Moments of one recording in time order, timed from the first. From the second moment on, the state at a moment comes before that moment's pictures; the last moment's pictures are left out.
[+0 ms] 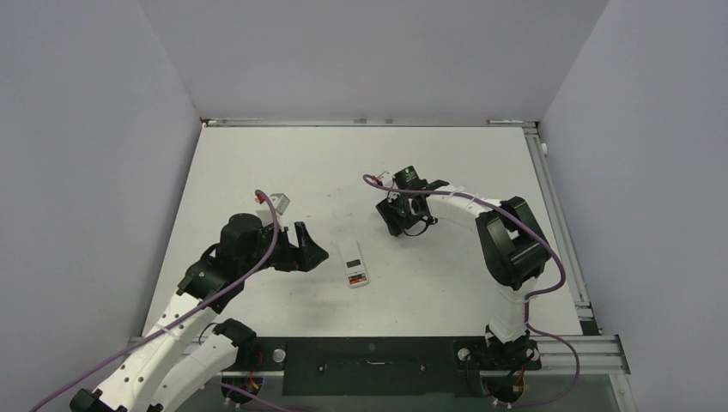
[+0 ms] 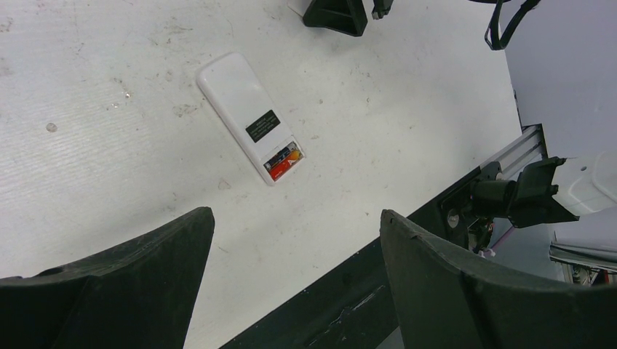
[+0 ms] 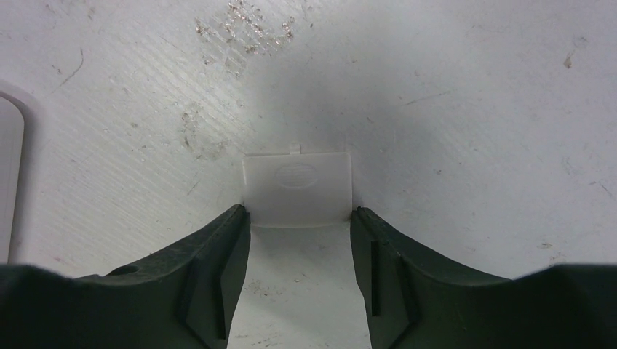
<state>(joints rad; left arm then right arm) -0.51 0.71 0.71 -0.55 0.25 -0.56 0.54 1.90 1.23 -0.42 -0.12 -0.15</state>
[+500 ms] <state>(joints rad) -0.51 0.72 0.71 -0.55 0.25 -0.56 0.56 1.90 1.23 -0.42 -0.12 -0.12</state>
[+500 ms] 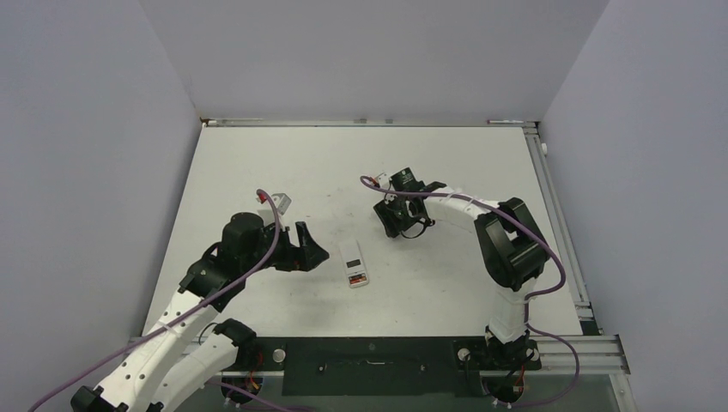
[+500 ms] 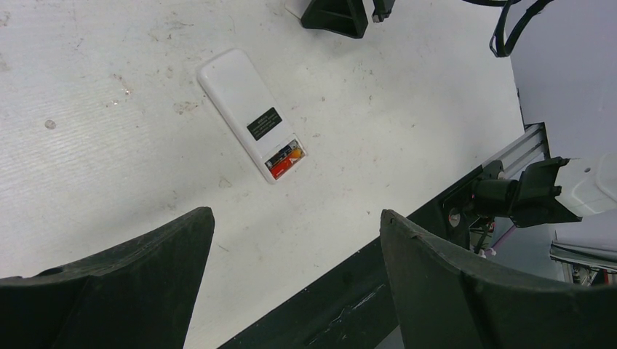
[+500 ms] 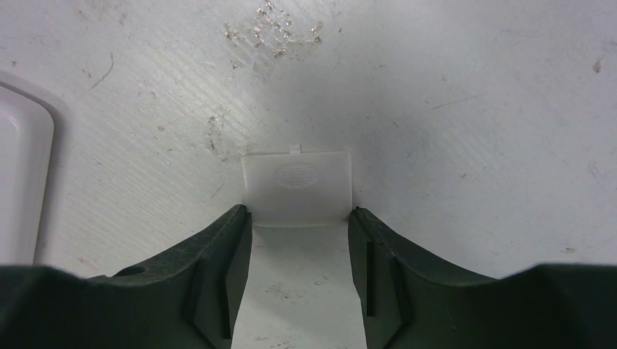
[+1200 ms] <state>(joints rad) -0.51 0.83 0.65 -0.47 0.24 -0.64 0.64 1.65 1.06 -0.44 -0.07 0.01</state>
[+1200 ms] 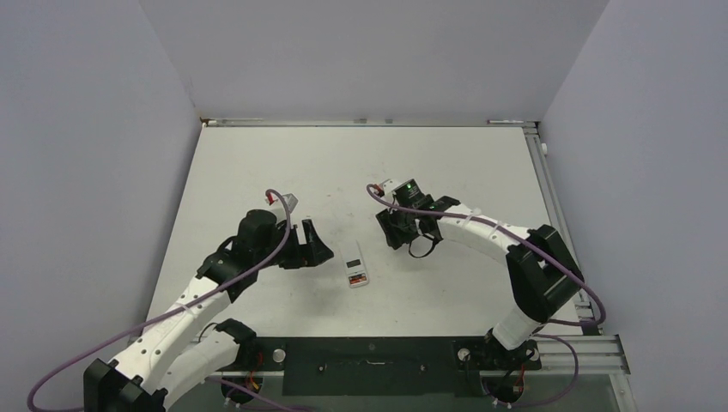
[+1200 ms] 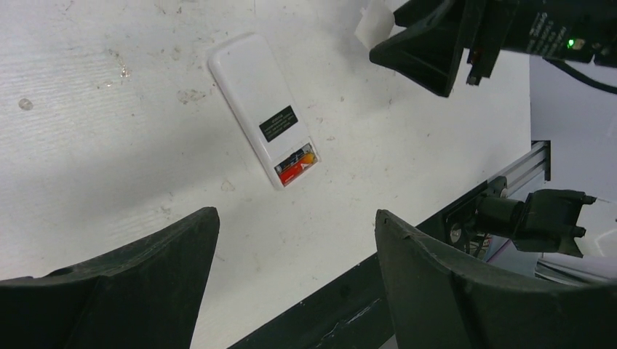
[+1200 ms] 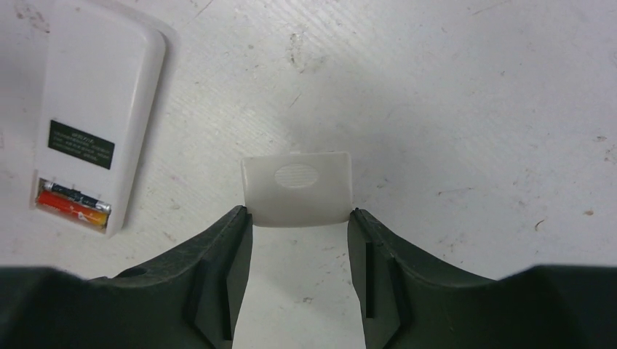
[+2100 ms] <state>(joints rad) -0.63 1.40 0.90 -0.20 0.19 -0.72 0.79 1.36 0.90 -0.46 0.05 0.22</state>
